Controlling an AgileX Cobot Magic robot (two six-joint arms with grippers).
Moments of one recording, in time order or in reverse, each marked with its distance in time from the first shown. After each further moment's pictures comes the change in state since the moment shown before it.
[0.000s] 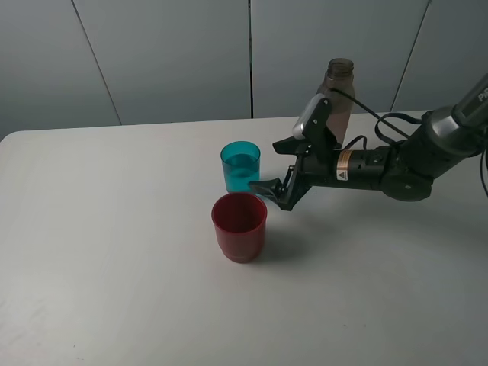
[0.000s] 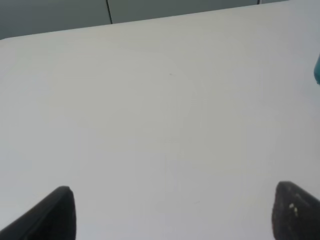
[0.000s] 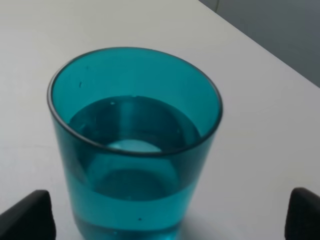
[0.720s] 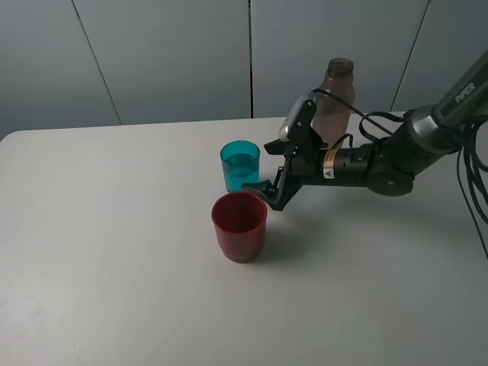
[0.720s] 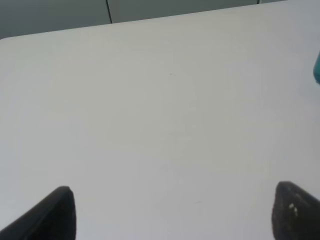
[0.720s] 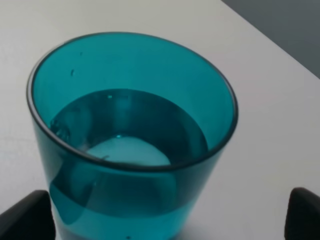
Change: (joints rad) left arm 0.000 0.000 0.000 0.000 0.000 0.000; right arm 0.034 0.045 -0.076 0.004 0.066 -0.014
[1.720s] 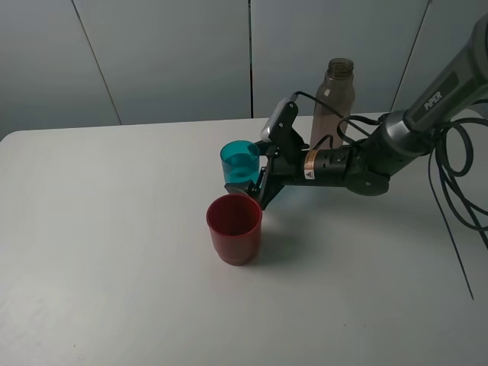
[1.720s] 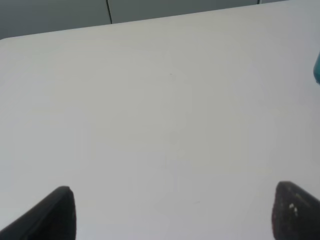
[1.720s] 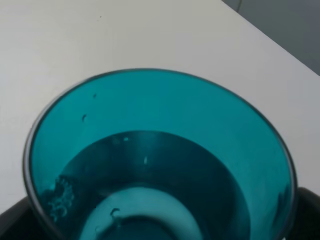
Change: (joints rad) left arm 0.000 0.000 0.000 0.000 0.000 0.000; right arm 0.057 0.056 -0.080 0.026 0.002 0.037
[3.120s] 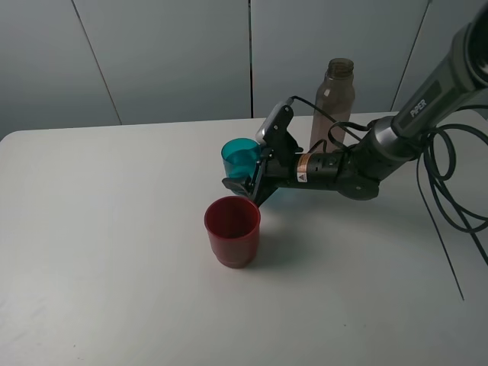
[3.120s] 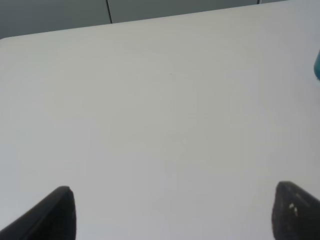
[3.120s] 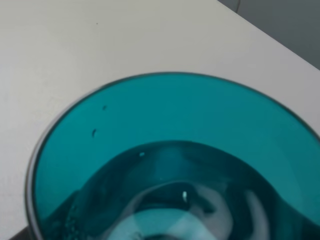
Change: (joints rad) left arm 0.000 0.000 0.000 0.000 0.000 -0.001; right arm 0.026 0.041 -0.027 0.051 -0.019 0.010
